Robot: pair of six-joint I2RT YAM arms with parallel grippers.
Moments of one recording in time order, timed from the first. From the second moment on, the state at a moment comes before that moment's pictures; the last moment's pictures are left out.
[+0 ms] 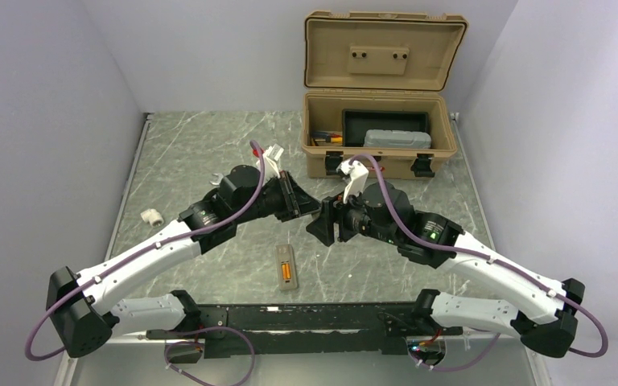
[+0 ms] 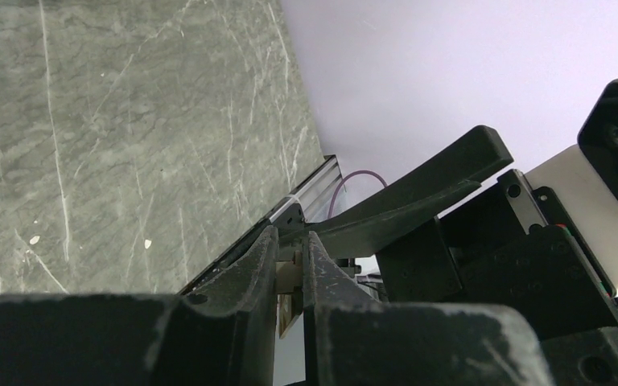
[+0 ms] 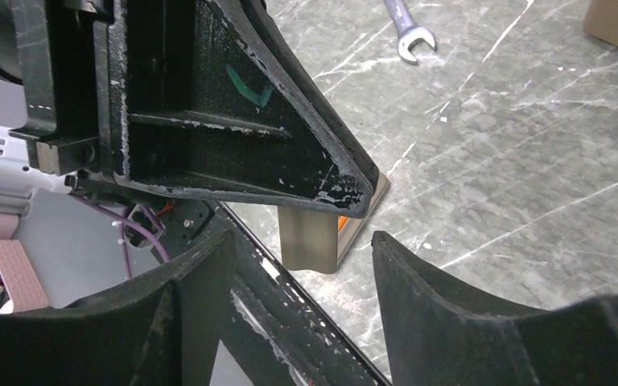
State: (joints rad) left arm -0.85 1.12 0.97 -0.12 0.21 -1.04; right arm 1.01 0.98 1.04 -0.50 0.04 0.47
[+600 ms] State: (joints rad) left arm -0.85 1.13 0.97 -0.12 0.23 -1.04; right arm 1.00 1.02 1.04 -0.49 0.04 0.41
